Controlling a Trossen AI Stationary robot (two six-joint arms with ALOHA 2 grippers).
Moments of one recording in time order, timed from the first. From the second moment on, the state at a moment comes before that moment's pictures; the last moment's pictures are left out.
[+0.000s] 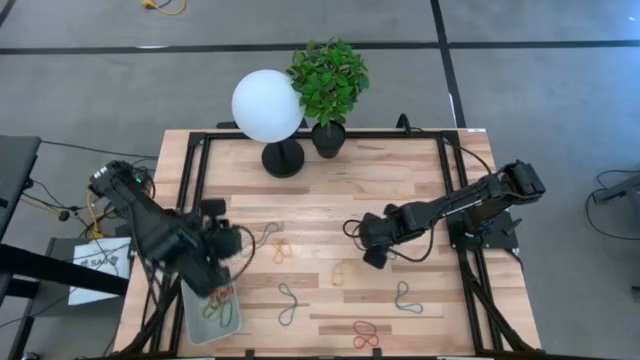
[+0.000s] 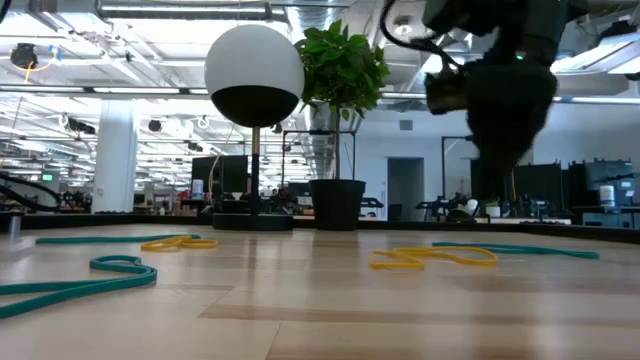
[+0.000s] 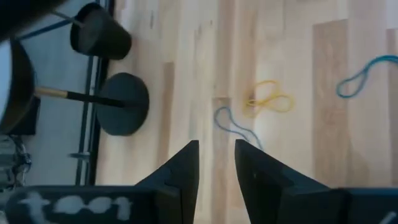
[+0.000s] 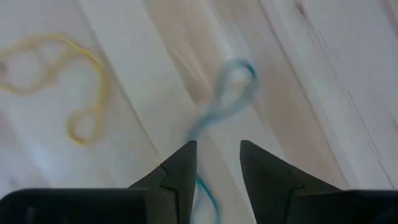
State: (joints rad) left arm -0.73 1.40 1.49 -1.57 -0.66 -0.67; right arm 0.24 1.57 0.95 -0.70 0.13 0.64
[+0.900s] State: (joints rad) left arm -0.31 1.10 1.14 -1.45 -0.57 -1.01; right arm 0.33 1.59 0.91 -0.66 0.14 0.66
